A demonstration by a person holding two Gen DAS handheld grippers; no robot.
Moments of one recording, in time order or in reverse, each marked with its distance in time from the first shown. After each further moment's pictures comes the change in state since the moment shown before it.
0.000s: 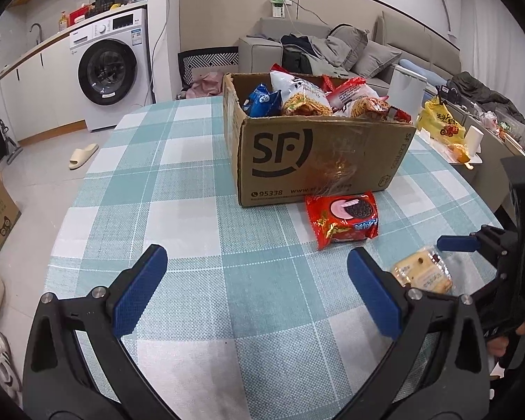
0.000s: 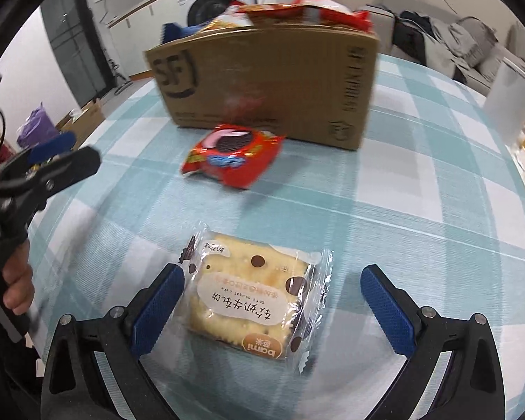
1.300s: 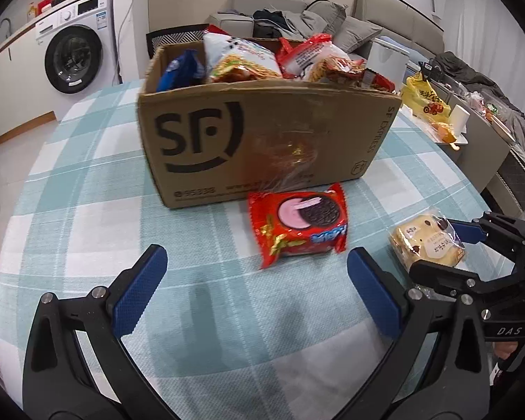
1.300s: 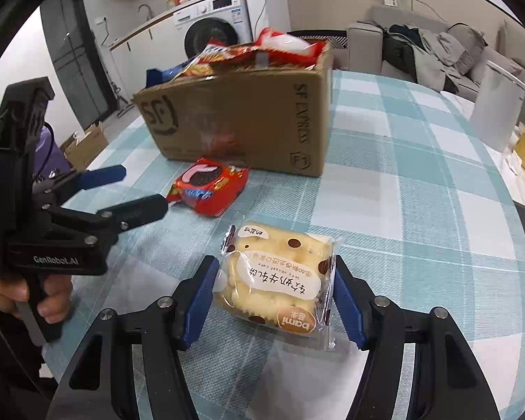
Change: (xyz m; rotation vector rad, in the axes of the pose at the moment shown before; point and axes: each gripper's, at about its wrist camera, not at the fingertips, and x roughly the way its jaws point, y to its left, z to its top) left arm 0.072 -0.046 0.014 0.040 0.109 -0.109; right arm -0.029 -0.033 0.000 0.025 -0.106 0.022
